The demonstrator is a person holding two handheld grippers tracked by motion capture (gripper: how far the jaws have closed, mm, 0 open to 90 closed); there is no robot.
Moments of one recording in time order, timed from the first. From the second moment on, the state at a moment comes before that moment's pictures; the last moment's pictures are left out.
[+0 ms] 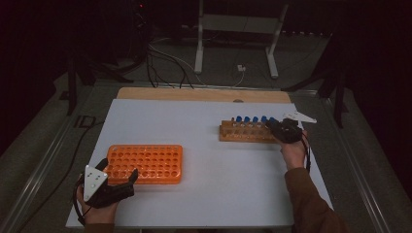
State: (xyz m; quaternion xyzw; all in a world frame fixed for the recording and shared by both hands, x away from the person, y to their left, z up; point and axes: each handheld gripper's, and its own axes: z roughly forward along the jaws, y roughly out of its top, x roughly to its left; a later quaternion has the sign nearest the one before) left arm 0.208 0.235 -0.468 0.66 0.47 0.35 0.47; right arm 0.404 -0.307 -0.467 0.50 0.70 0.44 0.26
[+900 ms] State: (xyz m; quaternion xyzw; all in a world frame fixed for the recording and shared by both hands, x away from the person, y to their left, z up) left arm 0.209 0.235 -0.468 0.66 0.47 0.34 0.47; right arm 0.398 -0.308 -0.450 0.50 0.69 0.45 0.28
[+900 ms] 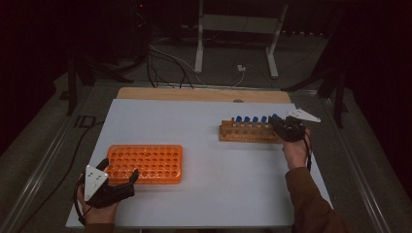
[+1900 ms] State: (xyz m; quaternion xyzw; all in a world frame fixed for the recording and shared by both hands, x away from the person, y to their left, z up) left arm 0.214 0.227 -0.469 0.67 0.47 0.31 0.48; right arm 0.383 -0.308 -0.400 0.46 0.70 0.48 0.27
